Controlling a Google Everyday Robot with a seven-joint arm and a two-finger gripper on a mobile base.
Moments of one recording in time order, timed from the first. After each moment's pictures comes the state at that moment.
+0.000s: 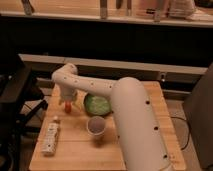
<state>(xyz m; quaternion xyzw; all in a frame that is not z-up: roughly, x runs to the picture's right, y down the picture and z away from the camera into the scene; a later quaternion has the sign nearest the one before) -0.205 0.107 0.887 -0.28 -0.24 -0.52 0.77</state>
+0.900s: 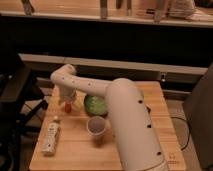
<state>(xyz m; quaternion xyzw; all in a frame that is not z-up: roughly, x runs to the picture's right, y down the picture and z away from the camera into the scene) -0.211 0.110 0.903 -0.29 -0.24 -0.52 0.77</state>
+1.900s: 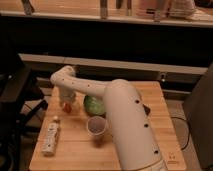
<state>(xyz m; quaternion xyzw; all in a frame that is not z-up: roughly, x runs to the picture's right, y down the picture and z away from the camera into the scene) -0.213 0.118 0.912 -0.29 -0.24 -0.51 0.77</state>
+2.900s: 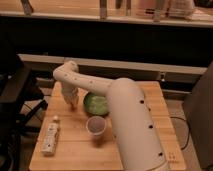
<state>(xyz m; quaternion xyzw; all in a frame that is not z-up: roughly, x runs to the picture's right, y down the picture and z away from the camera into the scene) -0.197 0.081 0.903 -0.27 -0.23 -0.51 0.78</state>
